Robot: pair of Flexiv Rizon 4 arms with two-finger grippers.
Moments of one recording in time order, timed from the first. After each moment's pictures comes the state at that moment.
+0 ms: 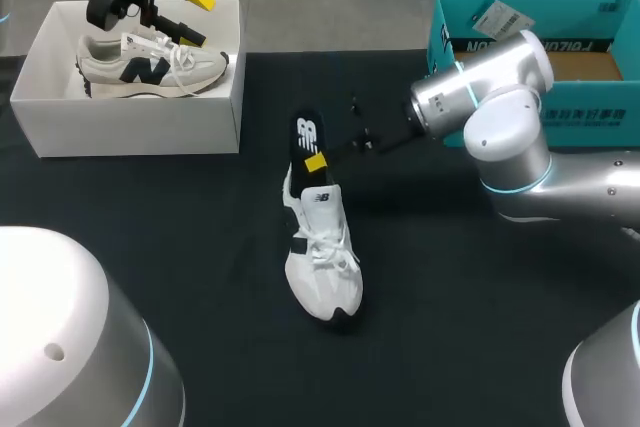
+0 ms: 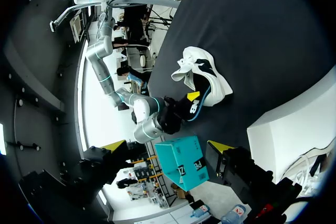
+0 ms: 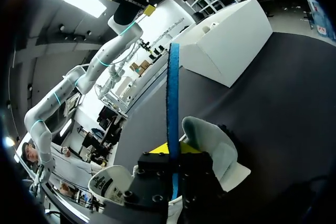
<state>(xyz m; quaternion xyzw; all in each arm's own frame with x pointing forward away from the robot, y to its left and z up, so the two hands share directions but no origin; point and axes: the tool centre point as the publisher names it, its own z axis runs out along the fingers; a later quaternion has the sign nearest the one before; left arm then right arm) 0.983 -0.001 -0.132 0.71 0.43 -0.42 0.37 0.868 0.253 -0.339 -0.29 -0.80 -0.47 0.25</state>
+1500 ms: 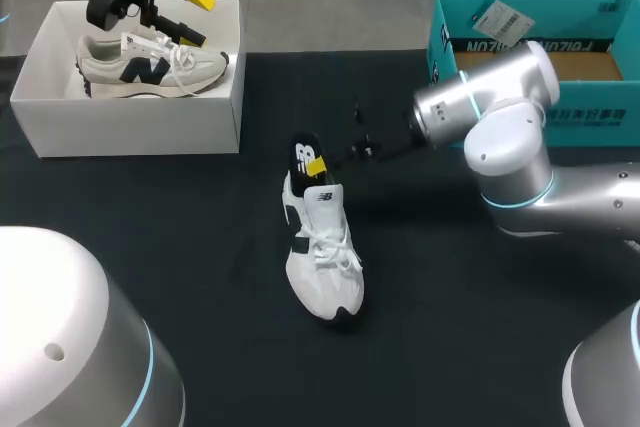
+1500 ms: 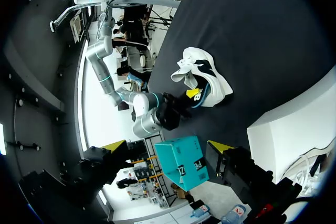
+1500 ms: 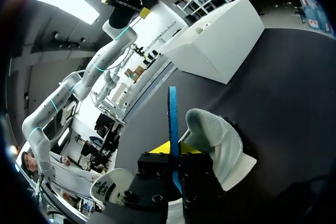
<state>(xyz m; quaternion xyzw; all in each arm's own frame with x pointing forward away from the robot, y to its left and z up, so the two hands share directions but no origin) 0.983 -0.001 -0.132 0.71 0.43 -0.42 0.37 0.858 0.253 -0.338 -0.32 -0.78 -0.47 0.25</state>
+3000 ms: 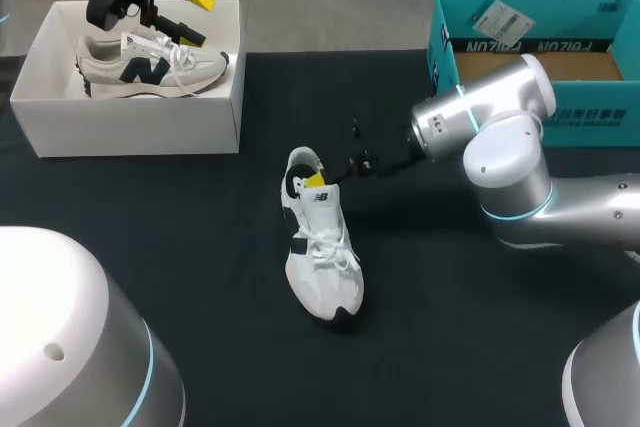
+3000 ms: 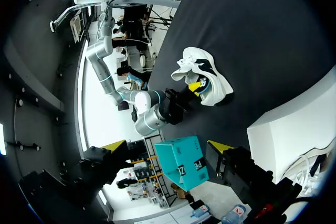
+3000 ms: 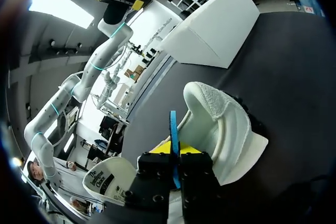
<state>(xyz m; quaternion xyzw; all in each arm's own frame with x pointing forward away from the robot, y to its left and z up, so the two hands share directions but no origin) 0.983 -0.001 -0.132 0.71 0.43 -0.42 0.37 0.836 0.255 -0.354 -0.35 -0.77 -0.45 0.28</state>
